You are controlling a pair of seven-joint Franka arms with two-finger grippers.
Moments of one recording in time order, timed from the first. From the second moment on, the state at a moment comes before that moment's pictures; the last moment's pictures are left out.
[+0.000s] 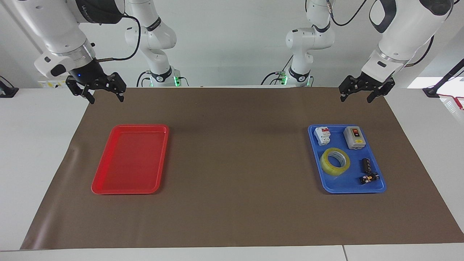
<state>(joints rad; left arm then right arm) -0.02 -0.01 -0.08 -1.60 -0.01 1.53 0.04 -0.05 -0.02 0.02 -1.60 0.02 1.56 -0.08</state>
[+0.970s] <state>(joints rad) 0.02 -0.01 -0.07 -1.66 -0.01 1.66 0.04 -0.05 -0.02 0.02 -1.60 0.02 1.56 -0.08</state>
